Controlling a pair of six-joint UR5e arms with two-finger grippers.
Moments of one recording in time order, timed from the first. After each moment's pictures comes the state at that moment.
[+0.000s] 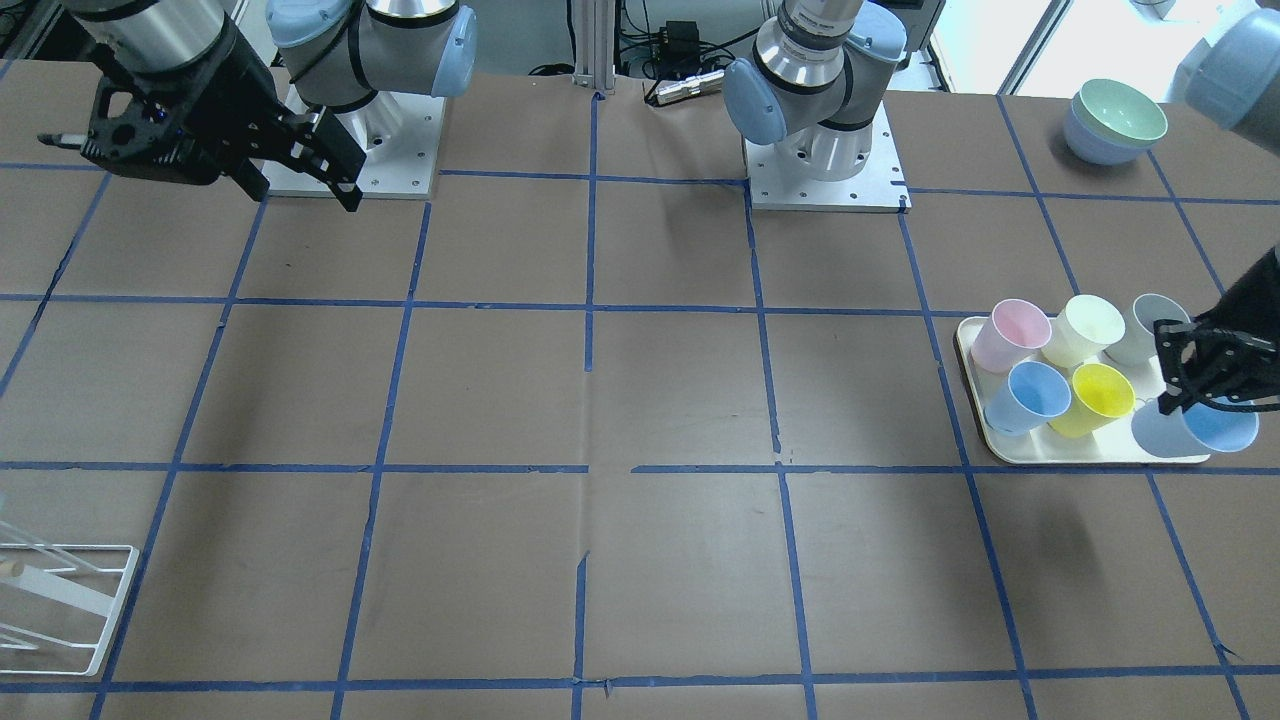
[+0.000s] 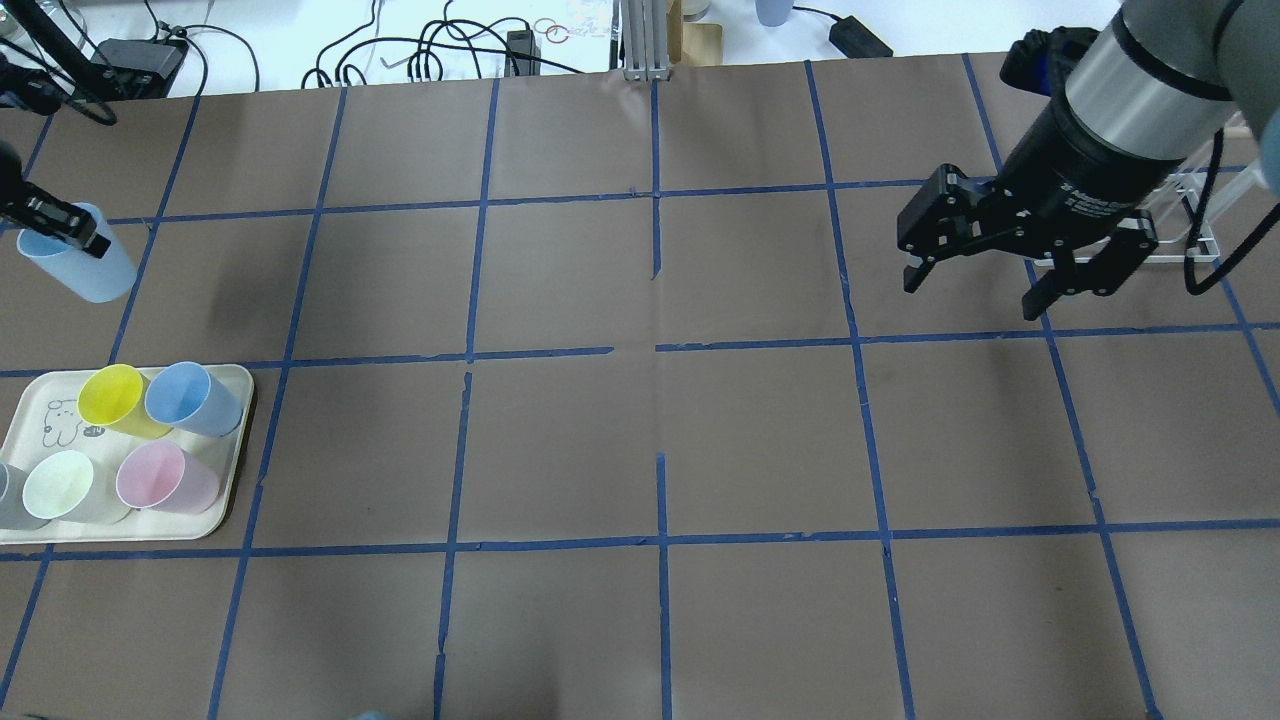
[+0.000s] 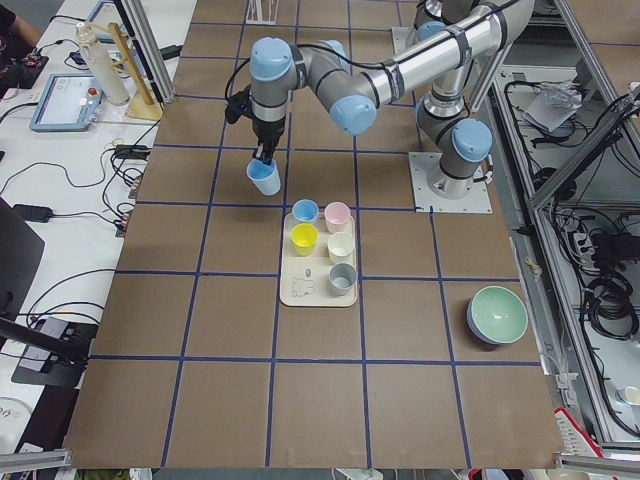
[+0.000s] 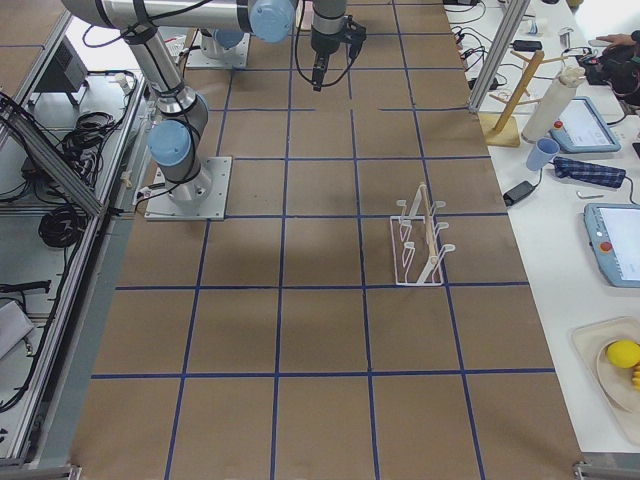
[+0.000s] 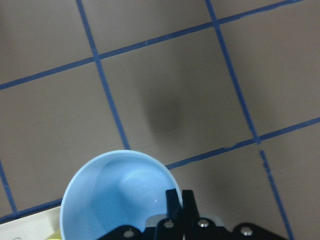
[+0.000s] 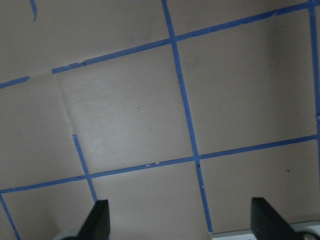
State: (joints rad) left arm -0.95 -1.78 -1.64 -1.17 1.50 1.02; right arm 1.47 -1.72 1.68 -1.44 -1.47 0.12
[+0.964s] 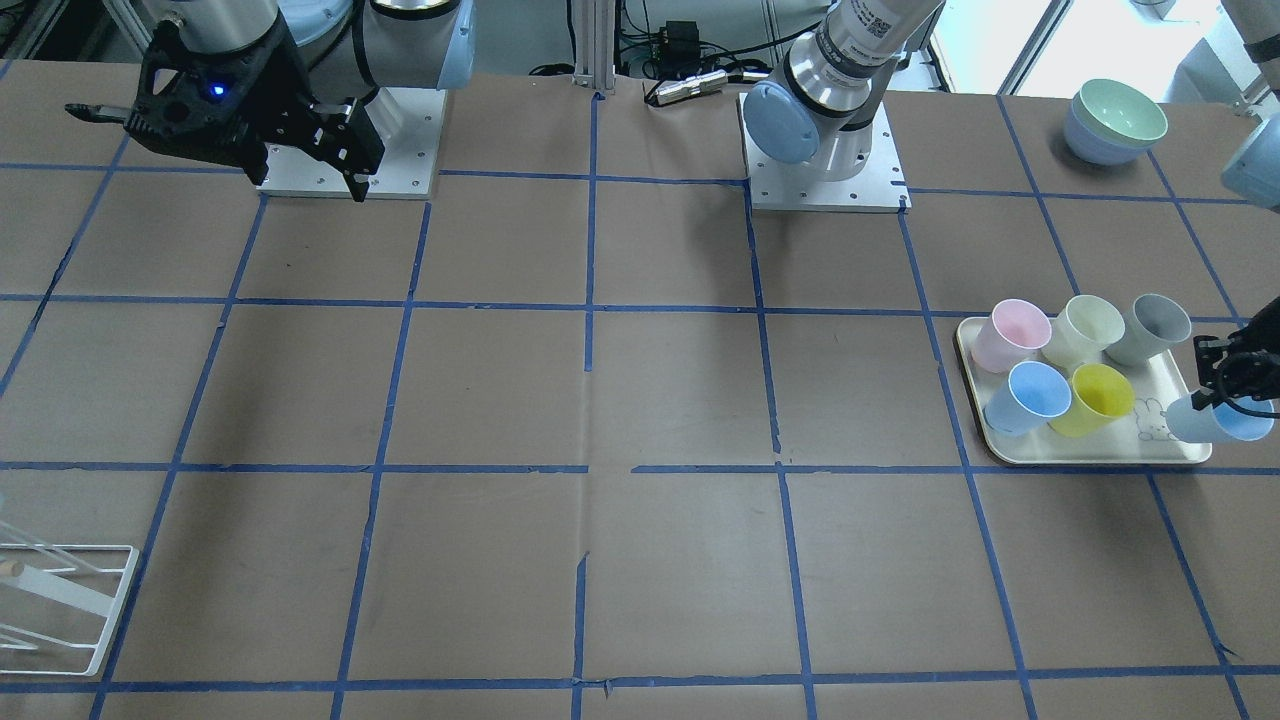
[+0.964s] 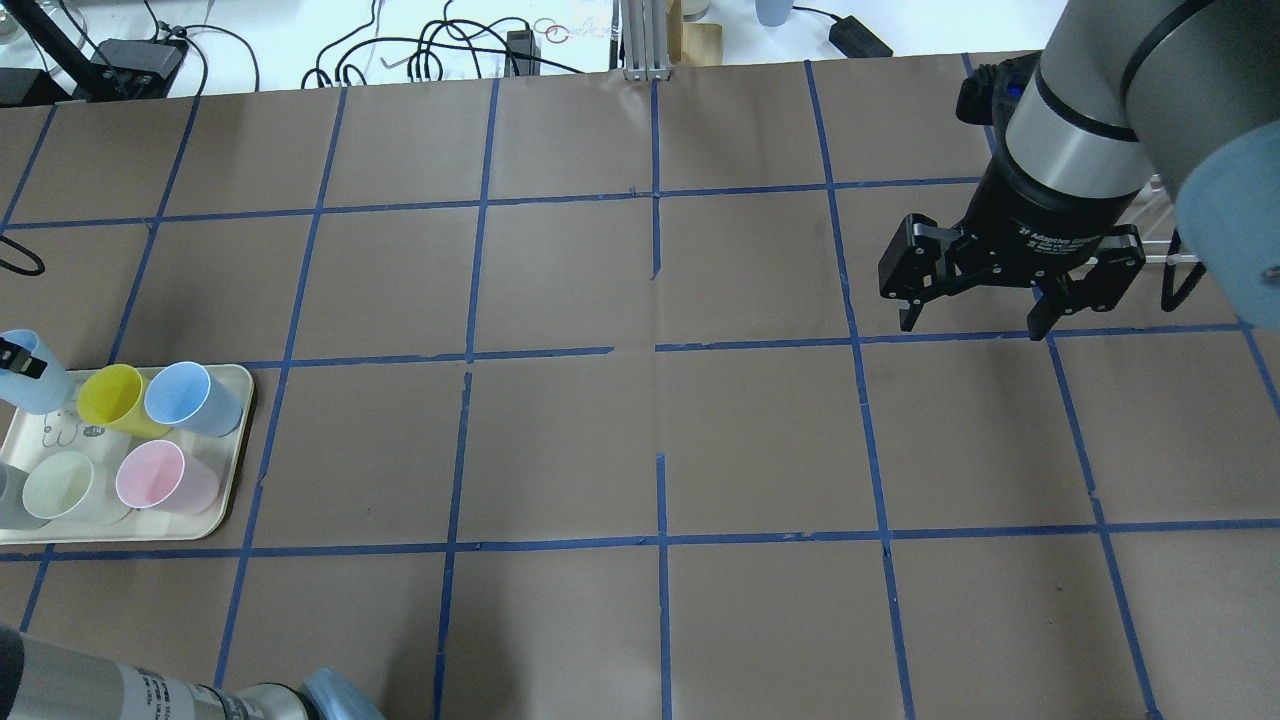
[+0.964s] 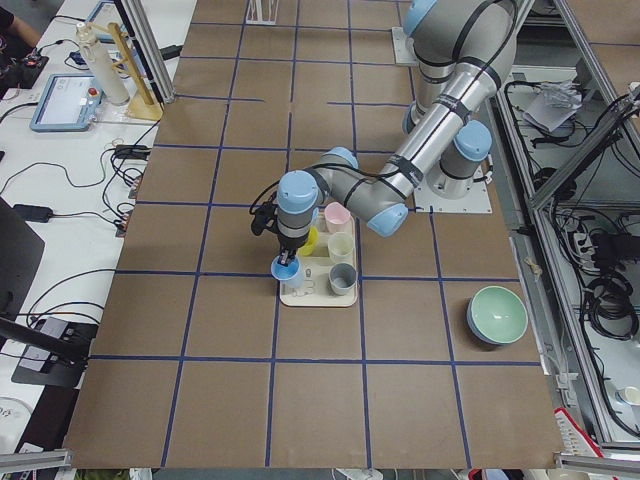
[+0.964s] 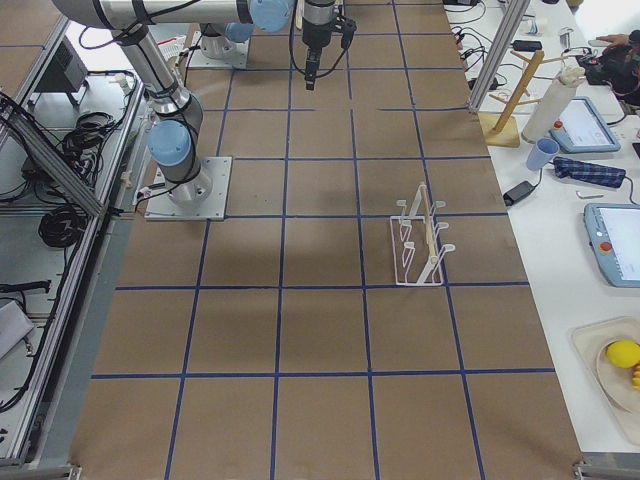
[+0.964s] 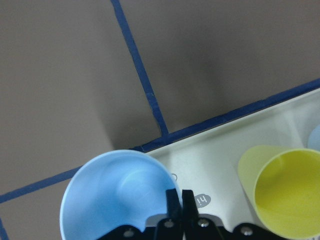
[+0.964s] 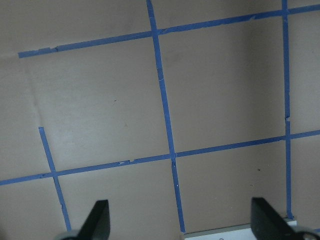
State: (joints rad) left arm -0.74 -1.91 -1.76 -1.02 1.50 1.17; right arm 1.58 -1.71 1.70 -1.48 -1.58 0.15
